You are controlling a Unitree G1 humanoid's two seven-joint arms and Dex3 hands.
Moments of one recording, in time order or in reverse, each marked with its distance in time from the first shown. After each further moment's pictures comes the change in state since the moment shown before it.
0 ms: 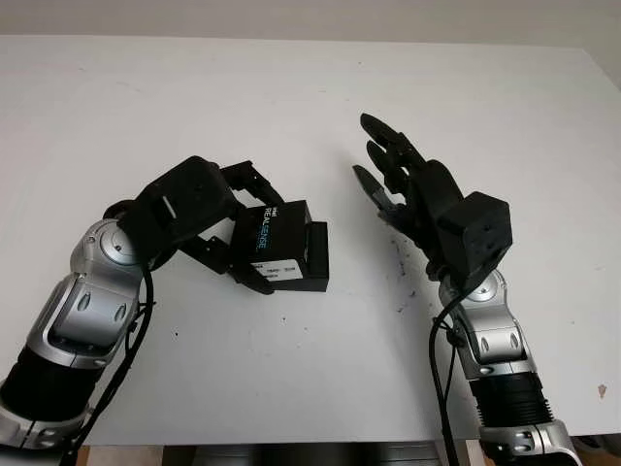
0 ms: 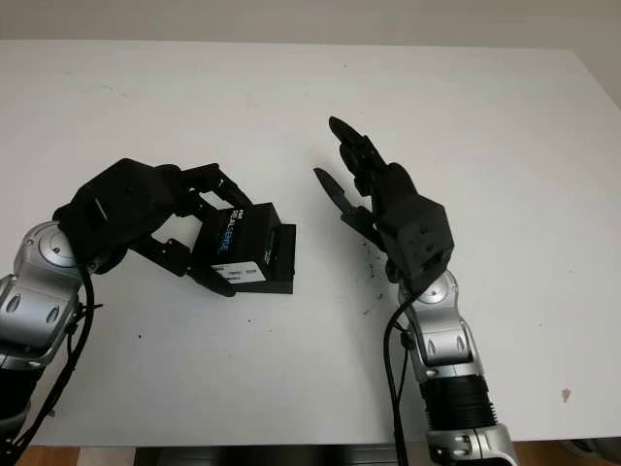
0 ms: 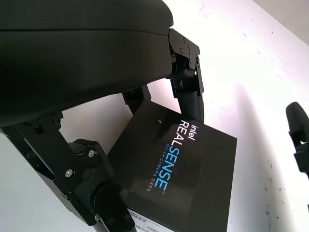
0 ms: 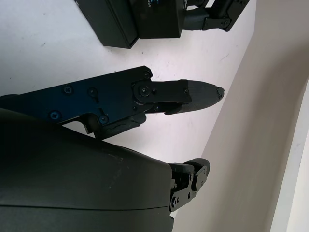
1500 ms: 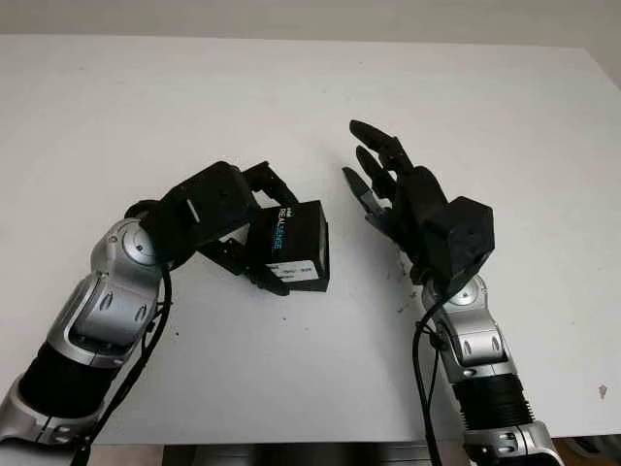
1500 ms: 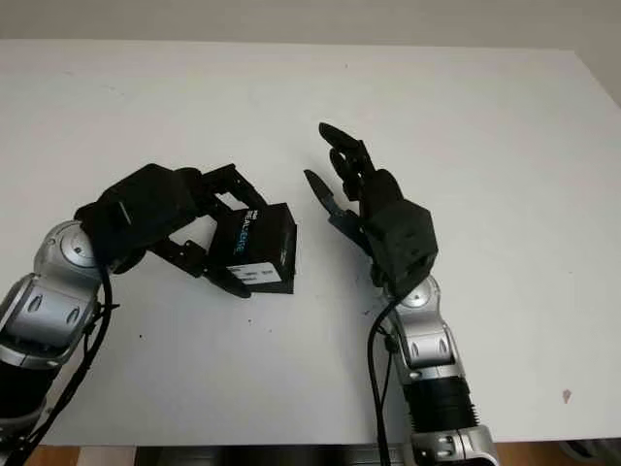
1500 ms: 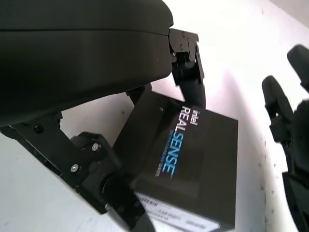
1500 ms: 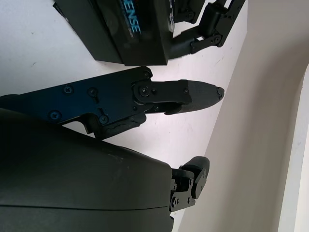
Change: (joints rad) left arm -0.036 -0.008 -0.078 -0.048 0.061 0.068 -0.062; right arm 0.001 0.060 0.012 0.031 -0.003 -0.011 -0.035
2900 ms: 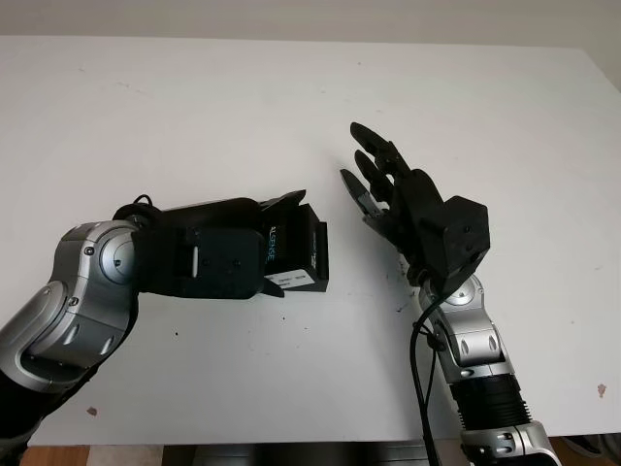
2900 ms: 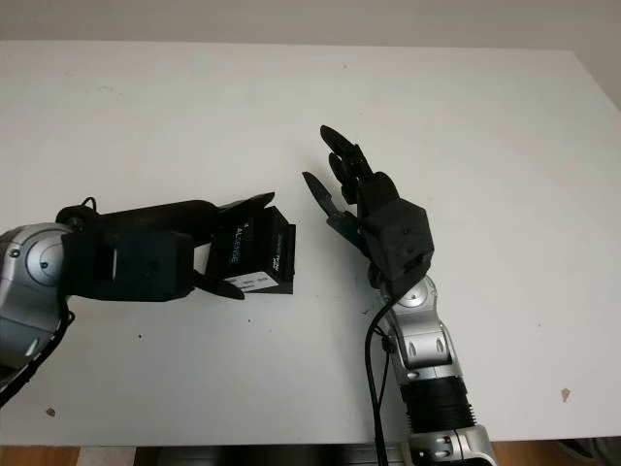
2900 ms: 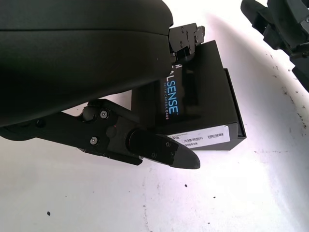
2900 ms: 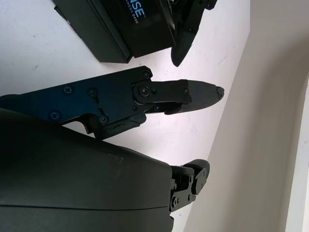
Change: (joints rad) left arm 0.014 0.251 -0.081 -0.166 0.068 -0.162 -0.261; right arm 0.000 0.010 0.003 0.000 -0.002 0.021 -0.005
